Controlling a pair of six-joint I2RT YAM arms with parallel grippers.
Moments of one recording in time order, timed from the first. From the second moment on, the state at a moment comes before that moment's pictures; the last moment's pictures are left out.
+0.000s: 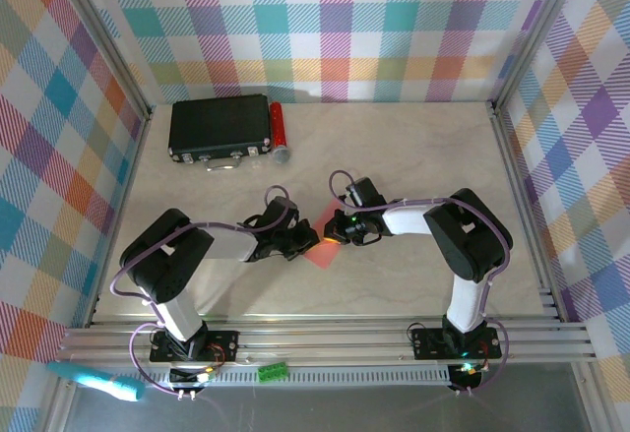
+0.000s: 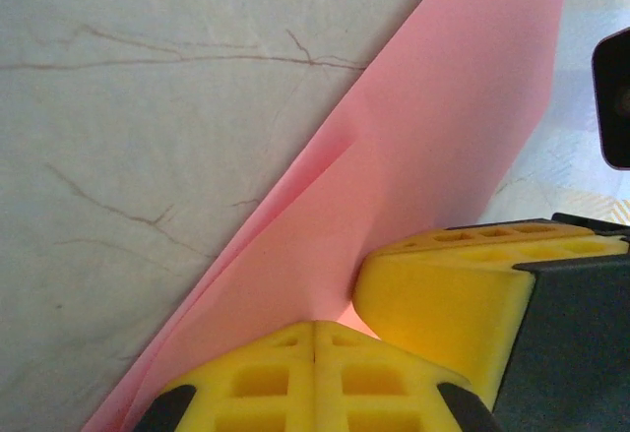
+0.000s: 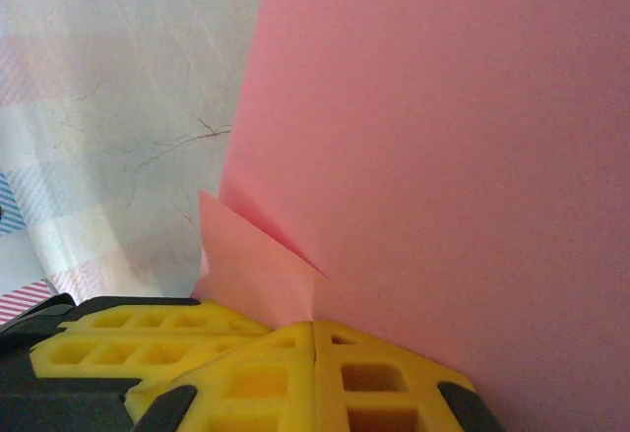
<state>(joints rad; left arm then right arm) -0.66 1.71 0.65 0.23 0.32 -1.12 0.61 1.85 0.88 -0.03 -0.54 0.83</state>
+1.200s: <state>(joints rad) -0.54 1.45 0.70 -0.18 0.29 -0.95 0.58 1.87 1.08 -0.33 -0.56 0.45</state>
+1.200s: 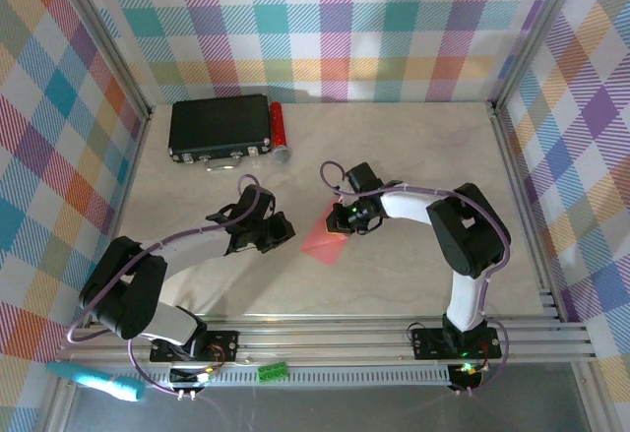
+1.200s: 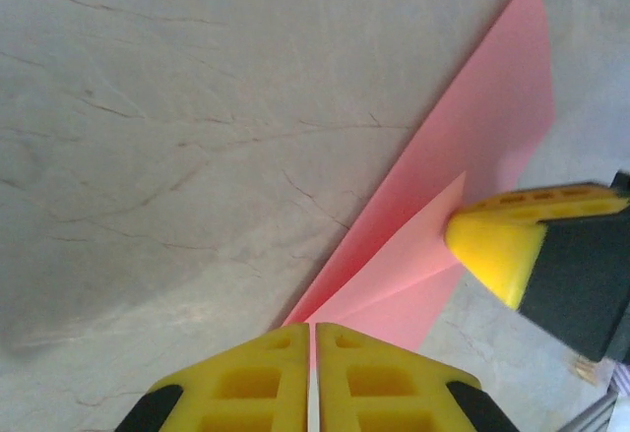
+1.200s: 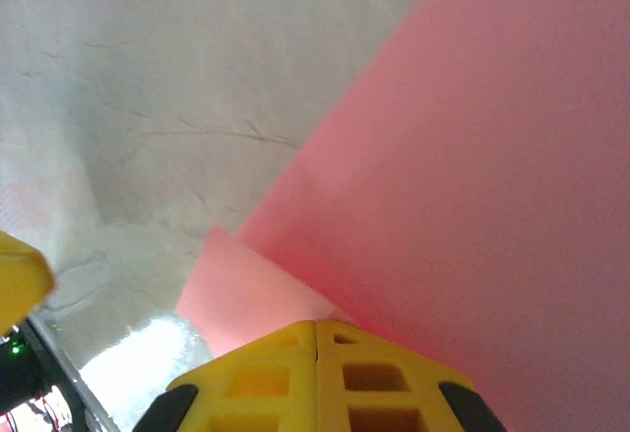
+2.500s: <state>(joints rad) -0.67 1.79 0.88 -0.05 0.33 -1.14 0.54 1.58 0.75 -0.22 -0.45 1.05</state>
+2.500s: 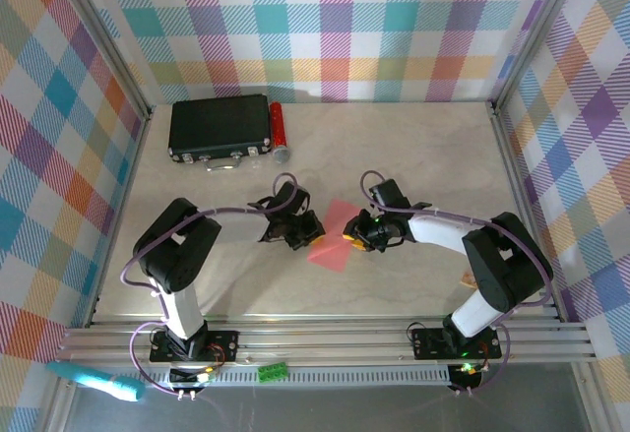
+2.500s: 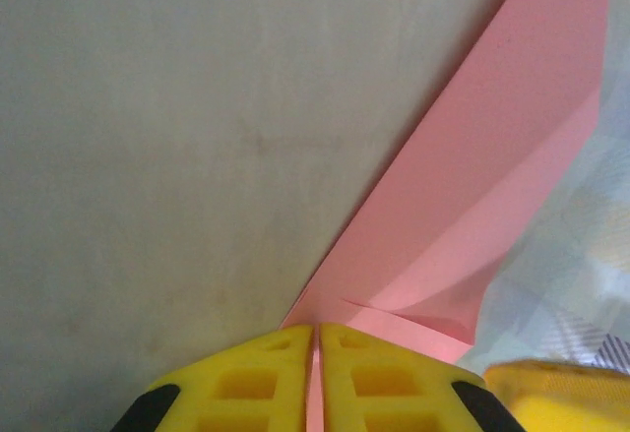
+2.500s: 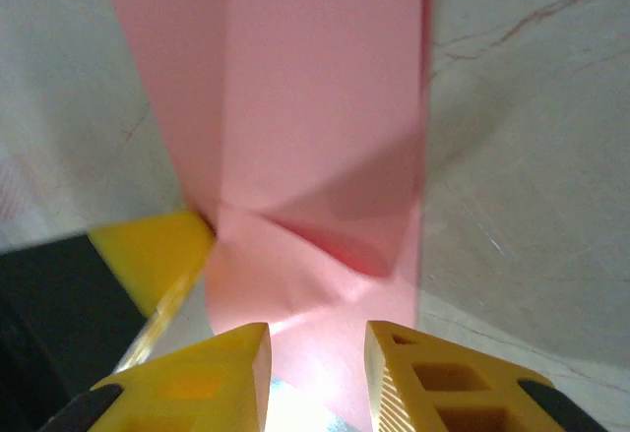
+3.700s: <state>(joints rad) -0.70 1.76 0.81 0.02 0.30 -1.28 0.54 1.59 0.70 -0.15 -0.41 1.14</state>
